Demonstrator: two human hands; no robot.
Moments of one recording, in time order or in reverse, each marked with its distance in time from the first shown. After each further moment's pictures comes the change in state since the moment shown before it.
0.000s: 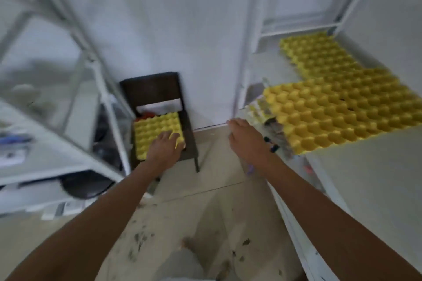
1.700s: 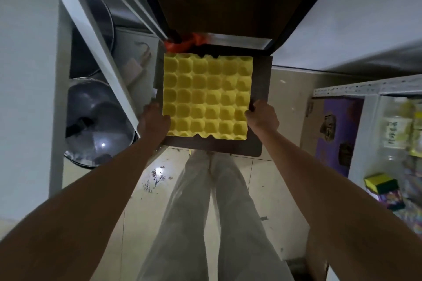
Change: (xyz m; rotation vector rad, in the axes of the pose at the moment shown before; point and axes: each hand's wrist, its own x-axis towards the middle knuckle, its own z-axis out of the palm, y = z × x) left_hand 0.356 -0.355 0.257 -0.388 -0.258 -0.890; right_hand 0.431 -0.009 0.473 0.092 -0.632 0.607
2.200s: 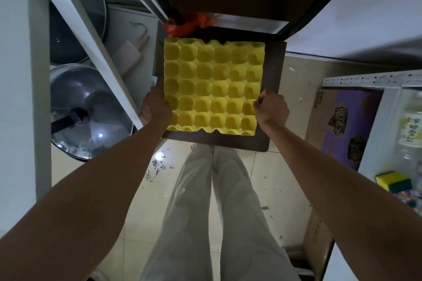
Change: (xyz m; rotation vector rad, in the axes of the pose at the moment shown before) left_hand 0.032 0.011 0.020 0.084 0.143 -0.066; right_hand 0.026 0.007 0.022 -0.150 0.199 -0.152
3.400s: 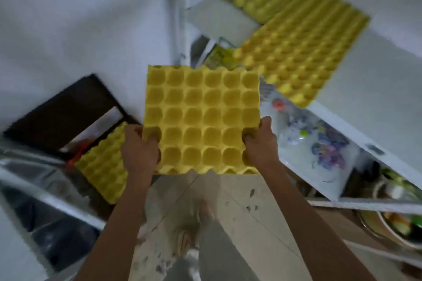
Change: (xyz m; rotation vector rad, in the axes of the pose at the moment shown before) left_hand -0.430 0.045 -0.170 -0.419 -0.092 1.019; right_hand -0.536 0.176 -0.186 0.871 0.724 0.682
